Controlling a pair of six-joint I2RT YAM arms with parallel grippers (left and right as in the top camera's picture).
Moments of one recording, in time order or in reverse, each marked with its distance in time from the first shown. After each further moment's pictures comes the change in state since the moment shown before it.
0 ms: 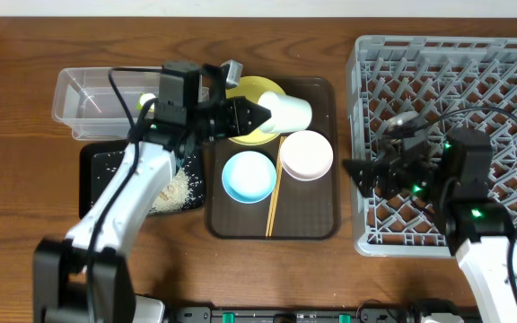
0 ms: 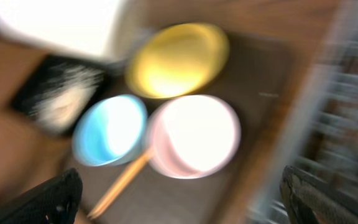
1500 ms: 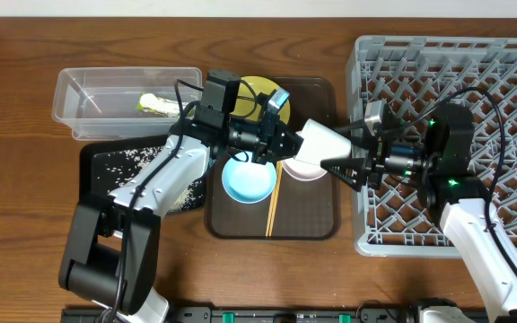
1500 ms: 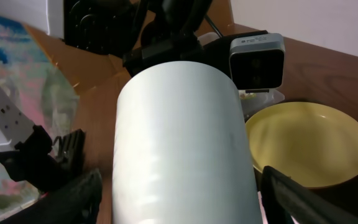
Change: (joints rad) left arm -0.138 0.145 0.000 0.081 0.400 -0.262; right arm 0.029 0.223 0.003 0.431 -0.495 -0.050
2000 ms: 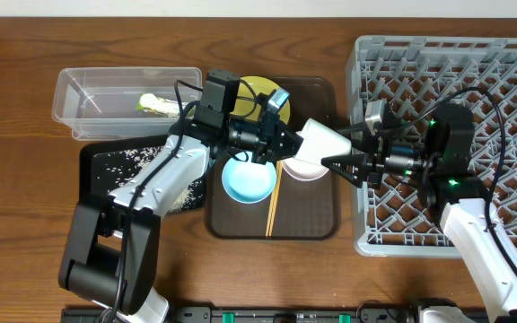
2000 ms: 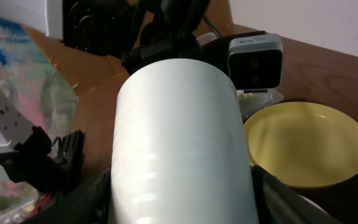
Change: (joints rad) left arm 0.000 0.000 0.000 0.011 0.004 -0.019; right arm 0.000 0.000 0.000 0.002 0.002 0.005
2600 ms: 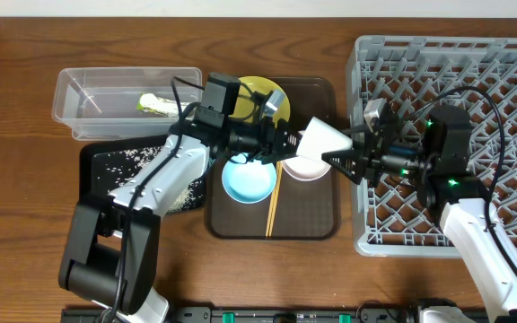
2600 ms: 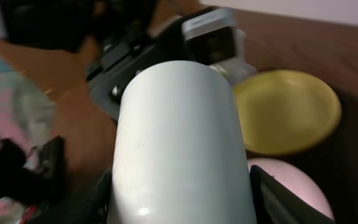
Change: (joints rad) left arm 0.003 0.000 0.001 -0.144 -0.206 0.238; right arm 0.000 0.000 0.001 -0.084 0.158 0.045
